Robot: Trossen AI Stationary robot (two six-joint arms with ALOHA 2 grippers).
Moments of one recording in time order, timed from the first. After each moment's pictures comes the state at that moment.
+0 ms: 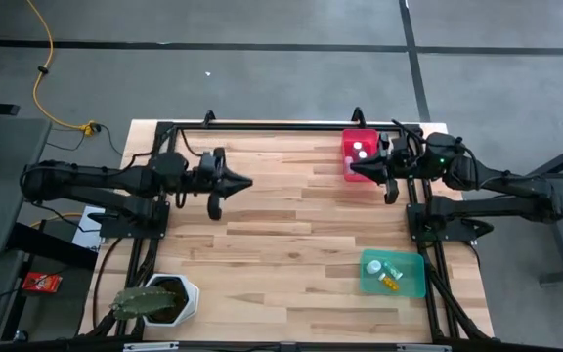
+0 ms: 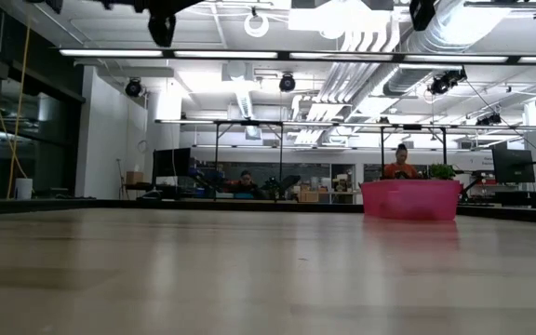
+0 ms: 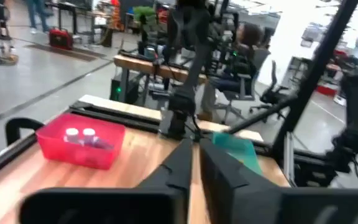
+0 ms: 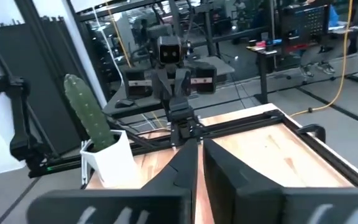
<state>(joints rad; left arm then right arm) 0.17 0.93 0.65 0.24 0.01 -0.20 -0.23 0.70 0.75 -0.06 -0.22 0.20</state>
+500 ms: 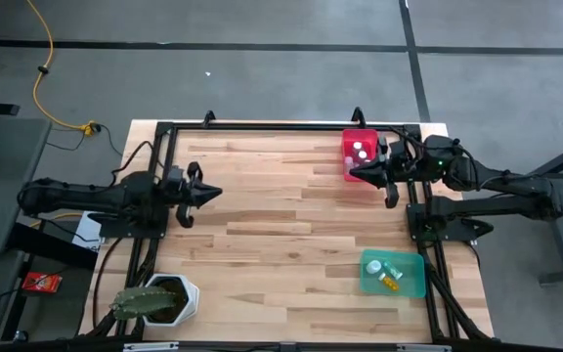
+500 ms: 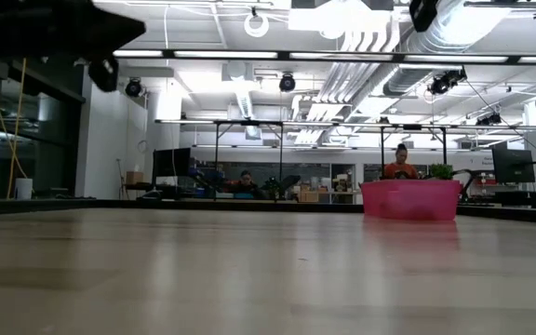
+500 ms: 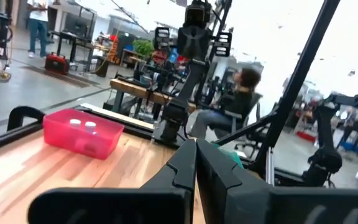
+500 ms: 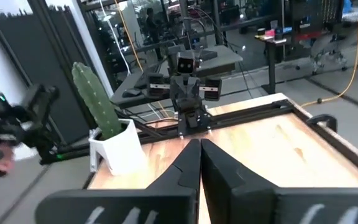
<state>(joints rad) 0.14 0.43 0.15 0.41 -0.02 -0.30 -0.19 0.70 0.75 -0.10 -0.22 0.19</state>
